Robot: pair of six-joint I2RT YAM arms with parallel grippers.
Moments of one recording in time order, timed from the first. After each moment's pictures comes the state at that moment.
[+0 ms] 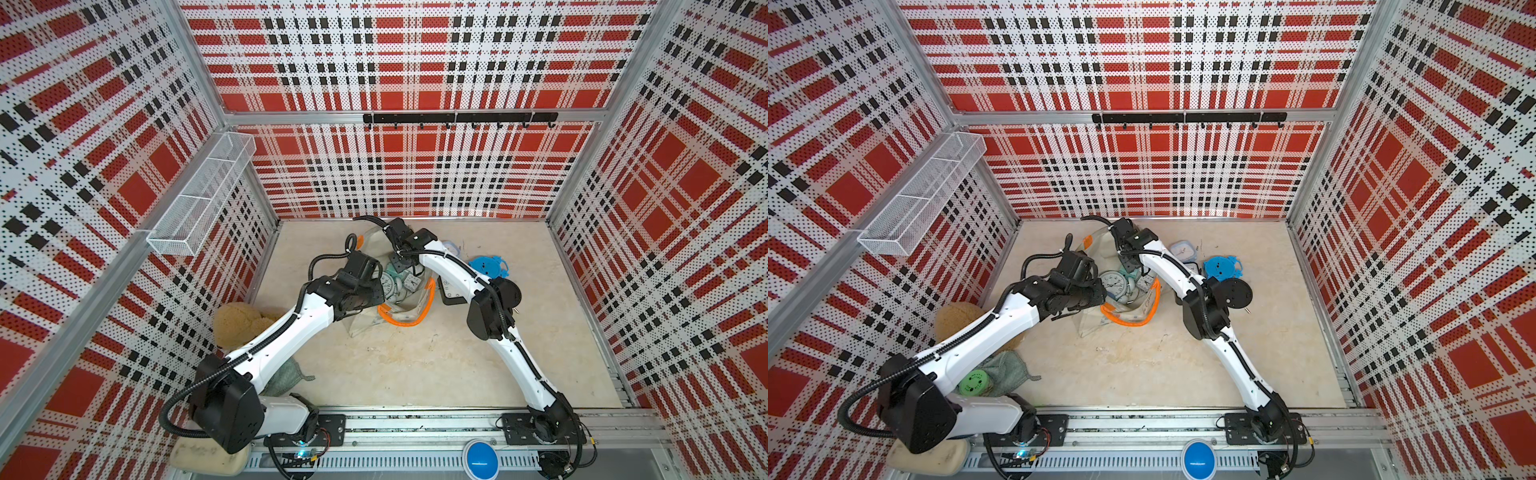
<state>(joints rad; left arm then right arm) -0.54 1.34 1.09 -0.69 -0.06 -0.68 0.70 2.56 2.53 -1.04 0.28 0.08</state>
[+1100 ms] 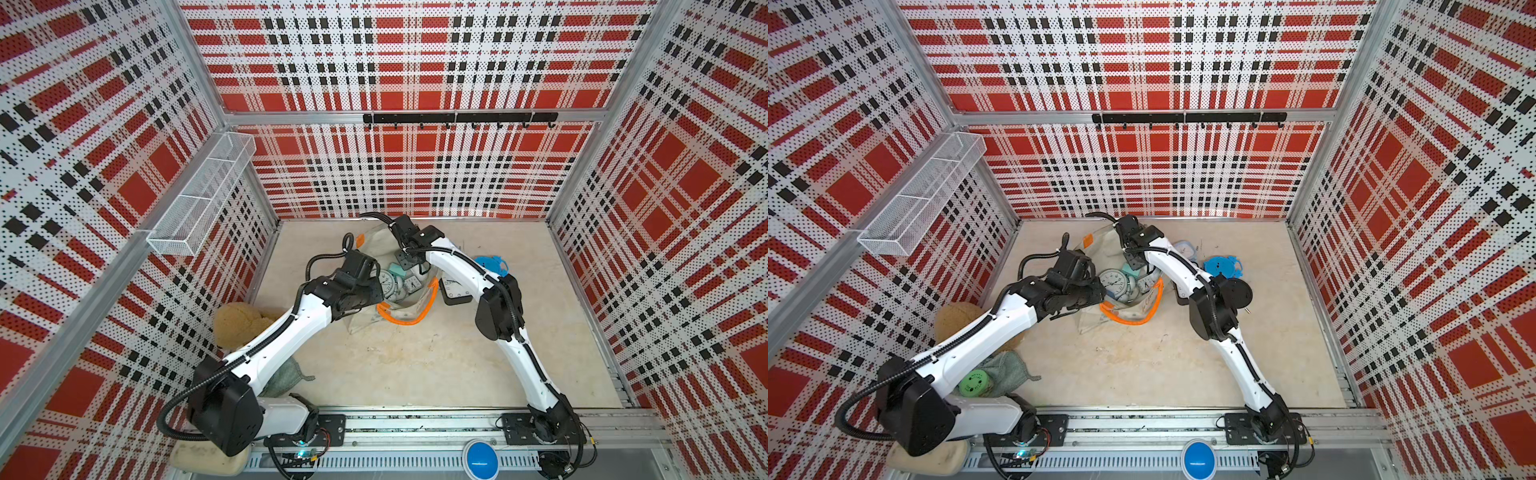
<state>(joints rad) -0.51 1.30 1.08 -0.68 -0.05 -0.69 0.70 2.41 2.37 -1.00 0.29 0.07</state>
